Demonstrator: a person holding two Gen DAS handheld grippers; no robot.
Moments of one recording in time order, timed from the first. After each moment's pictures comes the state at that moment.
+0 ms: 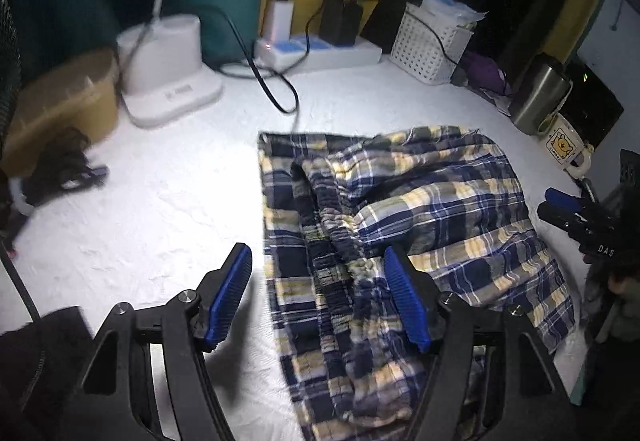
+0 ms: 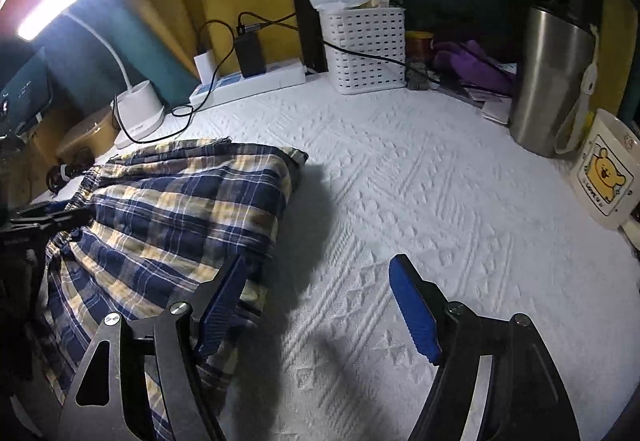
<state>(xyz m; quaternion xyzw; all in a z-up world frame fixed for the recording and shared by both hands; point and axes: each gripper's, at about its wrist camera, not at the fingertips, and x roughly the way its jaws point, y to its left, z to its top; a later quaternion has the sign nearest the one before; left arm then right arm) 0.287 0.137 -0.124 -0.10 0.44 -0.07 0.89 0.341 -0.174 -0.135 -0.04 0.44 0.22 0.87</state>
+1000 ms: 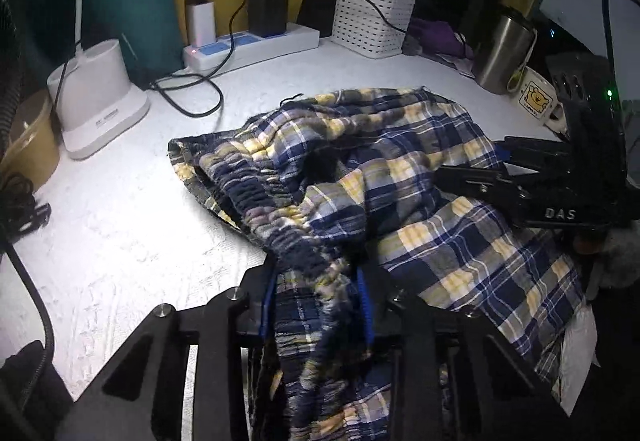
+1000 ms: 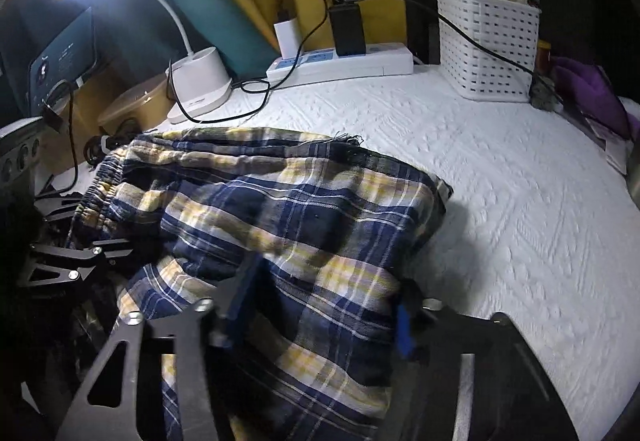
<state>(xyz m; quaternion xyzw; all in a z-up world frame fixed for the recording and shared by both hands) 0.289 0.088 -0.131 -0.02 0.43 -0.13 0.89 0.359 -0.093 -0.160 -0.06 0.45 0.34 0.83</state>
